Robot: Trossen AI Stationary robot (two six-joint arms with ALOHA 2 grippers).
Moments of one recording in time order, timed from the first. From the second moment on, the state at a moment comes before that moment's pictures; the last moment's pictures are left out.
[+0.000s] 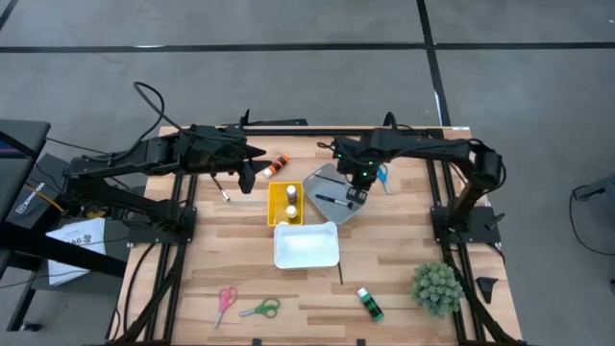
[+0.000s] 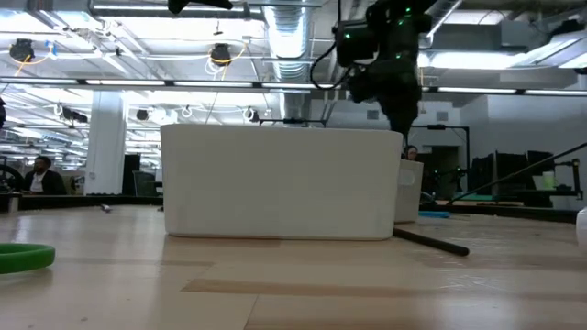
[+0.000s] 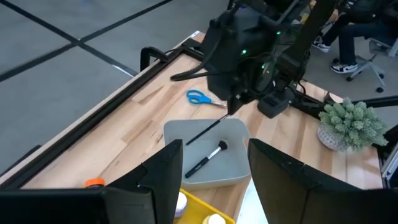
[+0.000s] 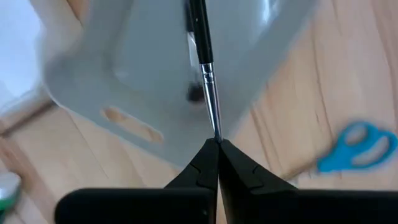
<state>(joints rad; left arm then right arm) 0.10 1.10 1.28 -0.65 -0.27 -0.35 -0.31 1.74 1.41 -1.17 -0.10 0.07</state>
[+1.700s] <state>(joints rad) 0.10 1.15 1.28 -0.65 -0.28 -0.35 -0.28 1.77 1.39 -1.11 -0.16 0.20</state>
